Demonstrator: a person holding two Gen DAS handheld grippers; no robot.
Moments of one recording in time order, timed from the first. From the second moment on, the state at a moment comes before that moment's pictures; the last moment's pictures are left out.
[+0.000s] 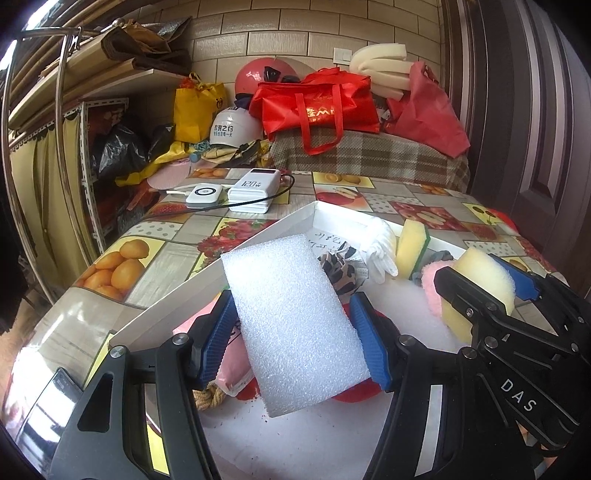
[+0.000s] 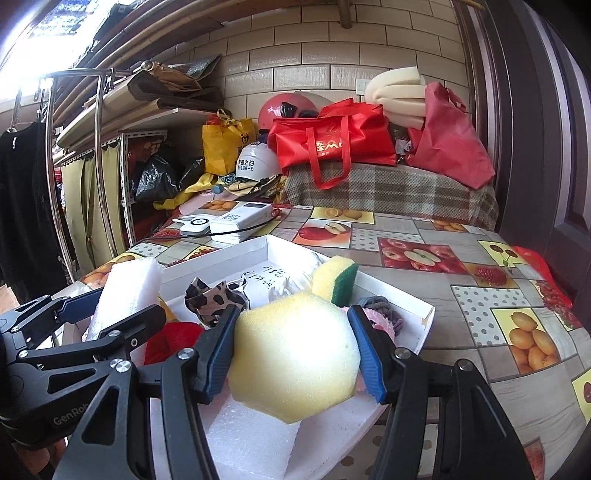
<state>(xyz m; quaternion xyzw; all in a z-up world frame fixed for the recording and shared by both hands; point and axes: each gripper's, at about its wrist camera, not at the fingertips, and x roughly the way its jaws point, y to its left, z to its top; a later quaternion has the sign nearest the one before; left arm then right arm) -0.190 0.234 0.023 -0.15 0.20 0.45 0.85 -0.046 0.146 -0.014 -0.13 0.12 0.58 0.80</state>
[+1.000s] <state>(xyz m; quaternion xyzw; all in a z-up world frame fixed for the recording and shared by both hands) -0.206 0.230 0.025 -0.14 0.17 0.52 0.83 -0.041 0.141 -0.012 -0.11 0.12 0.57 0.81</state>
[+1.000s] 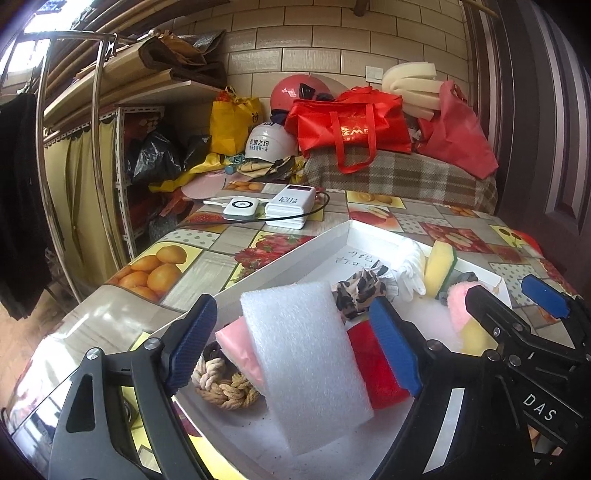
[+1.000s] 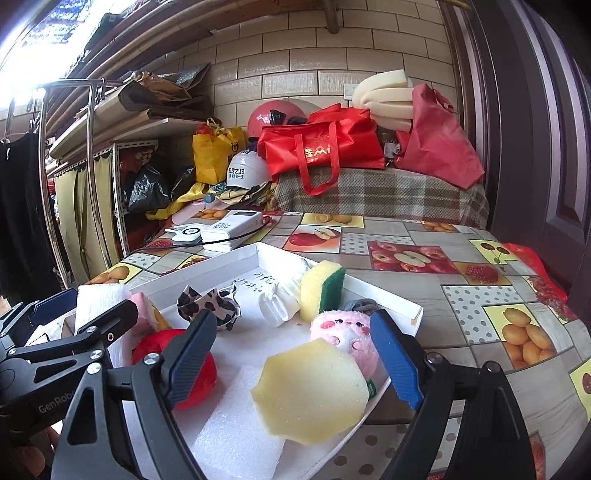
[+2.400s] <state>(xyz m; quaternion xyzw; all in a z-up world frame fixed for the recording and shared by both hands) -0.204 0.113 0.040 -0.07 0.16 0.51 0.85 -0.008 0.004 -0.005 -0.01 0.09 0.53 0.85</state>
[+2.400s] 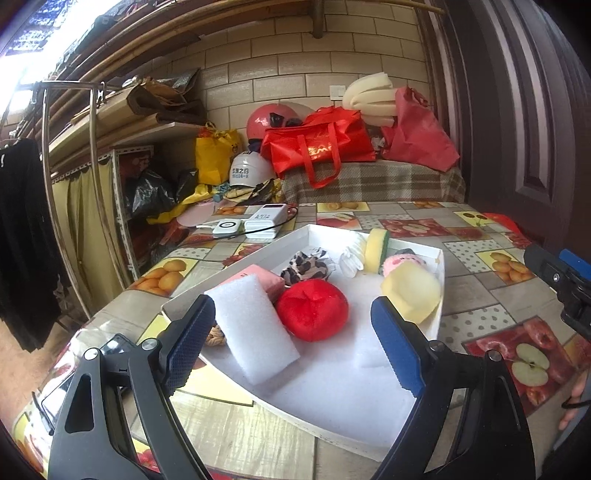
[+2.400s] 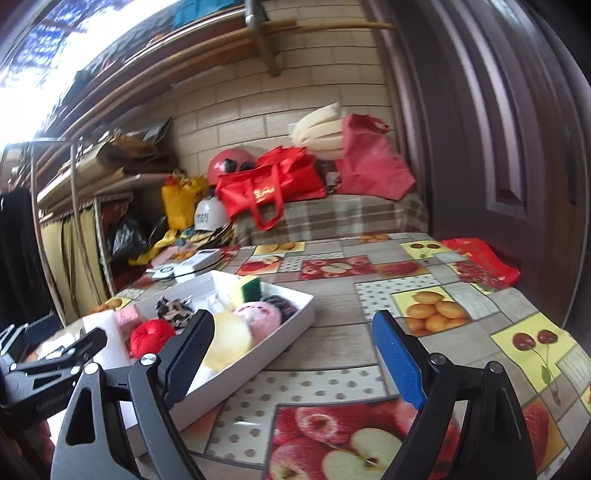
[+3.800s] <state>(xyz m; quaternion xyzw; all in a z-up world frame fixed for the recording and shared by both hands) -0.186 0.082 0.041 -0.04 0.19 0.49 0.85 0.003 -0.088 -0.007 0.05 0.04 0.40 0.91</state>
